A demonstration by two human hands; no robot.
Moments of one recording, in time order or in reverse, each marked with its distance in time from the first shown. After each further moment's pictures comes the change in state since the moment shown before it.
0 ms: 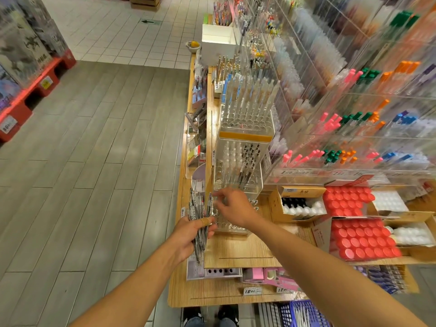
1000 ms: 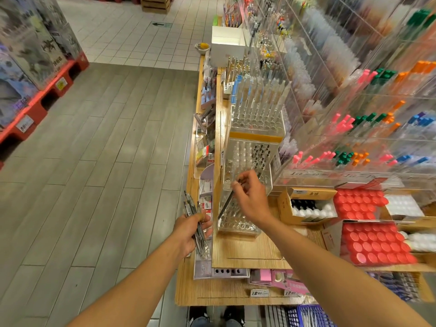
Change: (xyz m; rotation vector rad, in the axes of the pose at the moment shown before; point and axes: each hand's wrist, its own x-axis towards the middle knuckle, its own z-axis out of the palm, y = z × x) left_hand 0.003 0.011 -0.013 -0.048 0.209 -0.032; right_hand 0.000 -0.006 -0.009 0.454 0.341 -0.023
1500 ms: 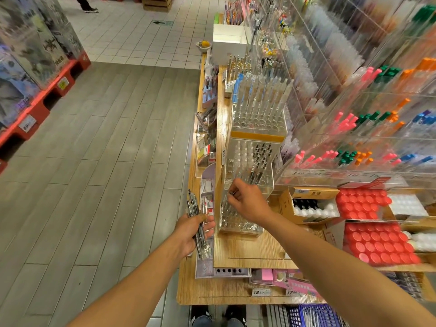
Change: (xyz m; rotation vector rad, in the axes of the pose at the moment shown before) left_hand 0.002 -0.001 -0.002 0.081 -0.040 0.007; right_hand 0.009 0.019 0.000 -0.458 -0.263 -0.147
